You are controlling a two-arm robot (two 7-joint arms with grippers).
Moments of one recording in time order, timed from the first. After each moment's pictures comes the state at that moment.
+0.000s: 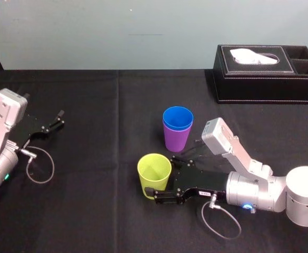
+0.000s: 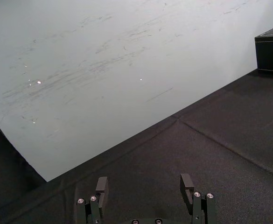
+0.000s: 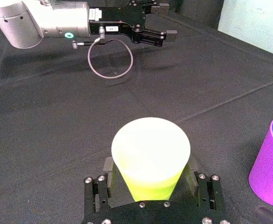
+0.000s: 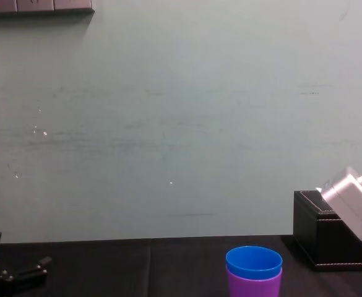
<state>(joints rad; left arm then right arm) -0.20 0.60 0.45 -1.41 -0.25 -0.12 0.03 0.29 0.56 -0.62 -1.49 0.39 0.09 0.67</state>
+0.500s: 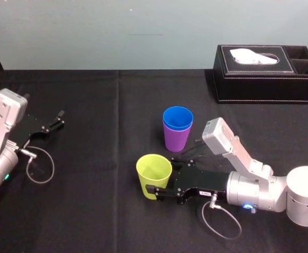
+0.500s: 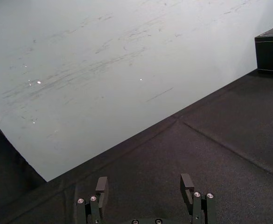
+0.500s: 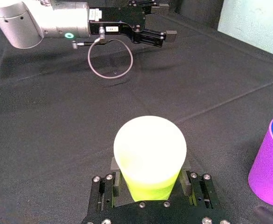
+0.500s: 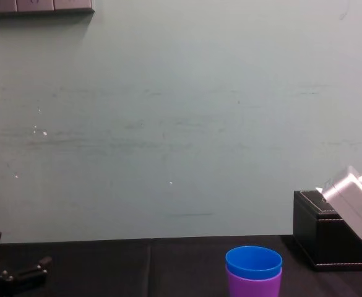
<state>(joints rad) -0.20 0.60 0.45 -1.41 -0.25 -0.12 0.03 0.28 0.56 -0.62 -1.50 0.39 0.09 0.67</state>
